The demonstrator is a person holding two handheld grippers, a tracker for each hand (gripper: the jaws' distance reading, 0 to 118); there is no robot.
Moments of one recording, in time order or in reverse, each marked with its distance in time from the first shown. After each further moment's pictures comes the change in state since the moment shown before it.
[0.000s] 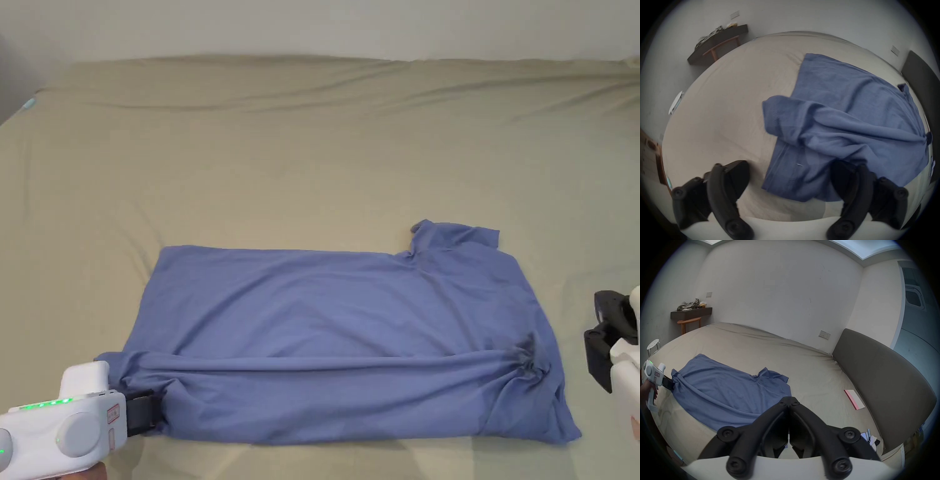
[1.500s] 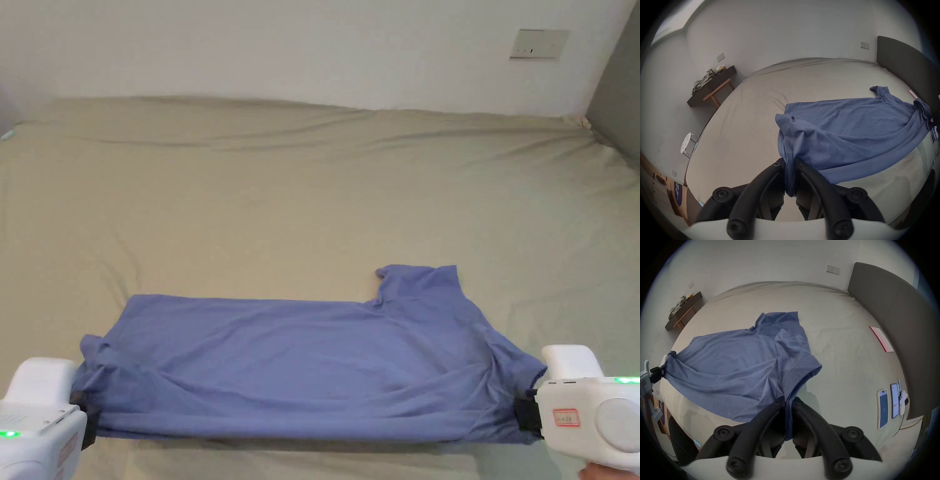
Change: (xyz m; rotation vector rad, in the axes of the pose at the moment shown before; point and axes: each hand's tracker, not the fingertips) left arm 0.014 -0.015 0.143 0.239 0.014 -0.229; right arm 0.039 -0.060 -0.059 -0.530 0.224 -0.215
